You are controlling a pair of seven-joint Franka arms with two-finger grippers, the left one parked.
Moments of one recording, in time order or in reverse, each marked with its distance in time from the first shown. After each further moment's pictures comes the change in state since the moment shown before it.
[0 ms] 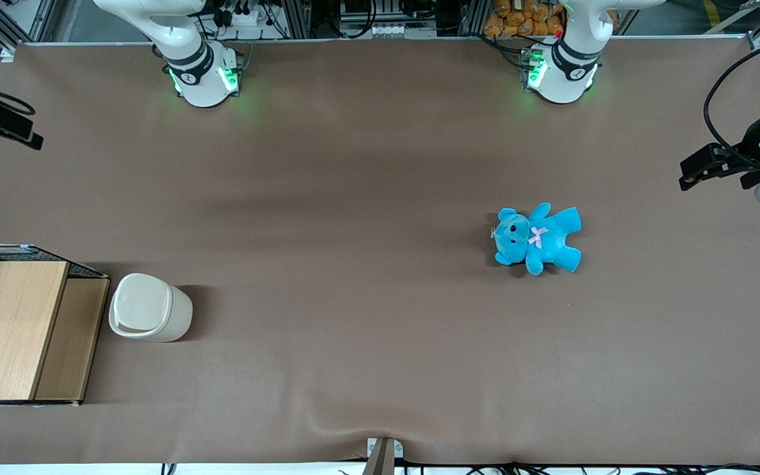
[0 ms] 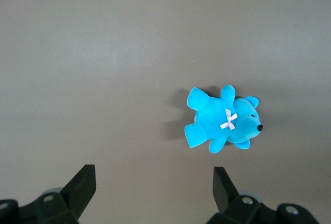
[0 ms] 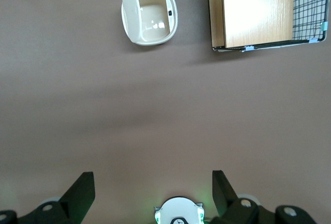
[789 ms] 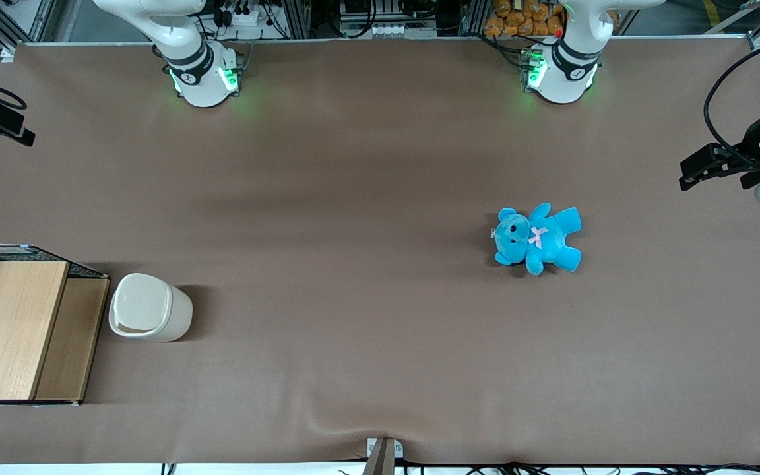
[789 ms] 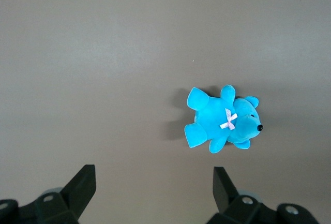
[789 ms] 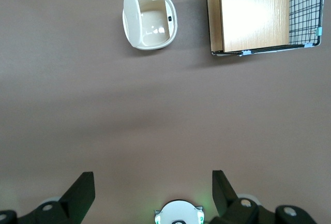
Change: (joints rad) arm 0.001 -0.001 -0.002 0.008 -0.001 0.005 -0.001
